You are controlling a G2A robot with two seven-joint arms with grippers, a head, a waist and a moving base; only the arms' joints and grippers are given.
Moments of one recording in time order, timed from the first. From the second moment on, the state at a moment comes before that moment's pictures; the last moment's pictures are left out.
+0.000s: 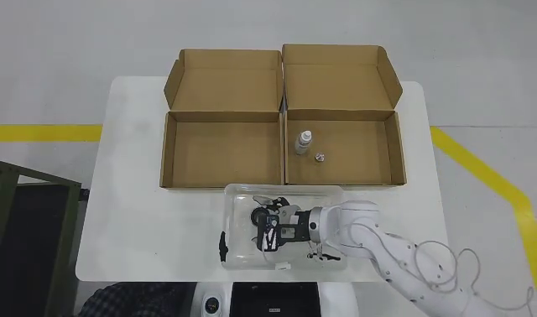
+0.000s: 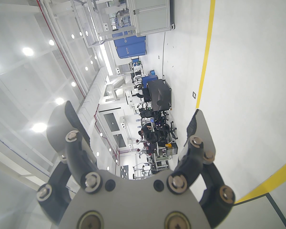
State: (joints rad) left arm -0.01 -0.37 -0.75 -1.25 2.03 -0.40 0.22; right arm -1.10 -1.04 0.74 -1.85 -1.37 -0.67 0.33
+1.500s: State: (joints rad) left arm -0.01 -0.37 -0.75 -1.25 2.03 -0.40 0.22; right arm -1.07 -1.09 0.74 -1.70 -1.31 -0.69 0.27
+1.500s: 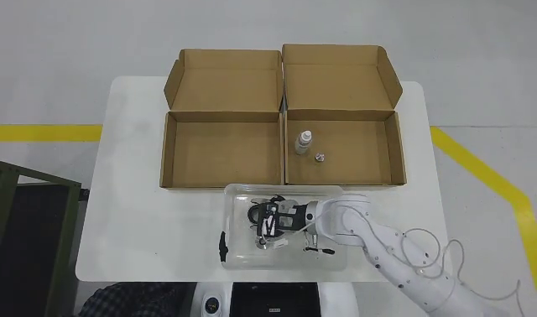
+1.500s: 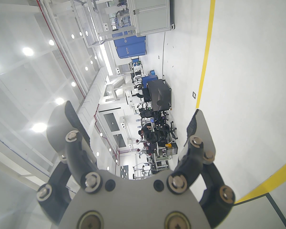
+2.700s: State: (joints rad) left arm -0.01 -0.37 -0.75 -1.25 2.03 -0.40 0.22; right arm -1.34 -1.01 1.22 -1.95 -1.04 -0.70 0.11
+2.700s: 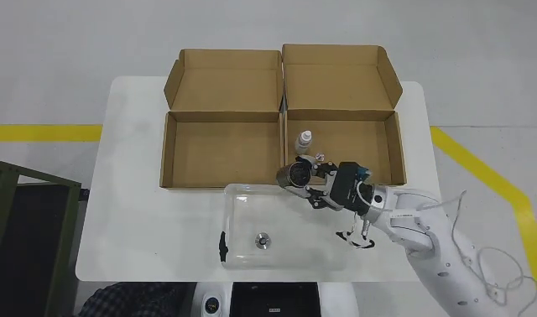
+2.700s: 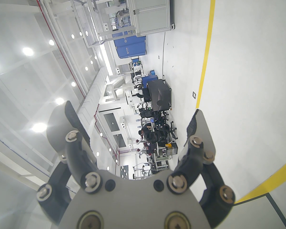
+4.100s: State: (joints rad) left arm -0.01 -0.37 -0.75 -1.25 2.03 -0.40 0.22; right arm -1.13 -1.07 0.99 -1.79 -1.17 -0.62 0.14
